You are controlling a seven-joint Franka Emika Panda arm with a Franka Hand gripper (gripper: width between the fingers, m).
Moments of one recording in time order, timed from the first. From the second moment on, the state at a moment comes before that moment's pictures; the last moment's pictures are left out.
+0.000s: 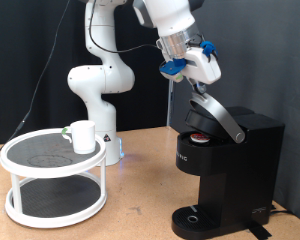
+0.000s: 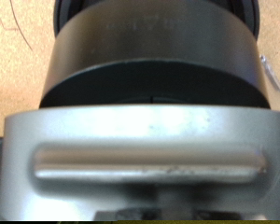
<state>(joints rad) -0.04 -0.16 0.08 -2.09 0.49 1.95 2.25</state>
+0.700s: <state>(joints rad) -0.06 -0.13 0.08 -2.15 0.41 1.99 2.25</state>
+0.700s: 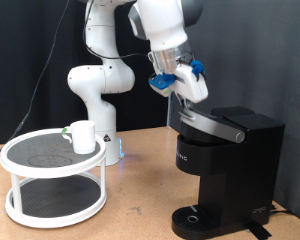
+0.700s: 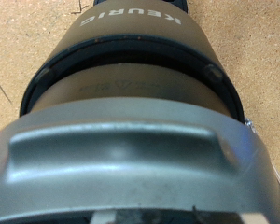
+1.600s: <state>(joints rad) -0.06 -0.10 0.09 -2.22 0.40 2.10 2.23</state>
